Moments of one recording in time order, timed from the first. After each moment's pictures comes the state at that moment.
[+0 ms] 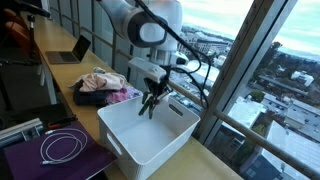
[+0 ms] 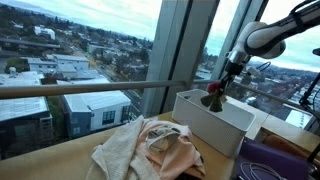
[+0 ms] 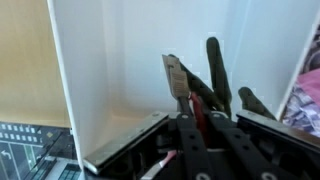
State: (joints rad) arm -0.13 0.25 0.01 -2.02 -0.04 2.38 -0.30
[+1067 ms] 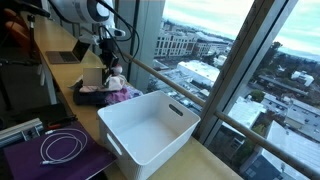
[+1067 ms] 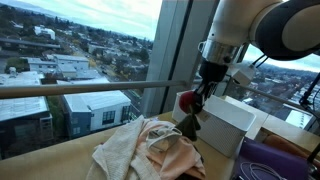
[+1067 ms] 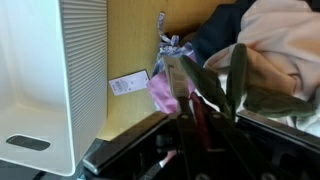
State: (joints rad) arm 0.29 0.21 0.16 -2.08 -0.34 2.29 0.40
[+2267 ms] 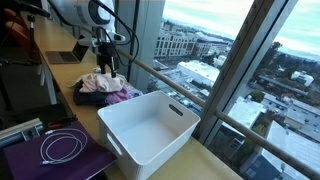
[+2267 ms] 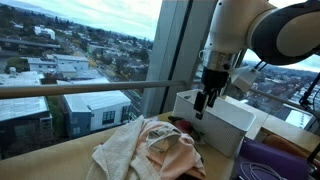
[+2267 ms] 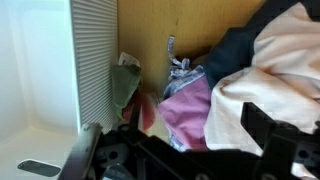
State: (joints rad) arm 0.29 0.23 0.16 -2.08 -0.34 2.21 0.44
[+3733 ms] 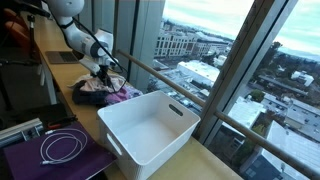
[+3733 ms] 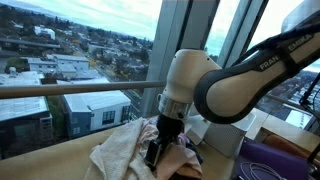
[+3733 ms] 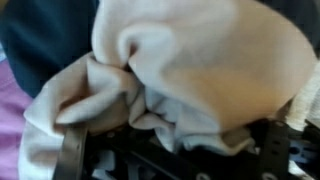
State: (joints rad) arm 0.35 0.68 0.23 -1.85 -0.09 2.50 0.22
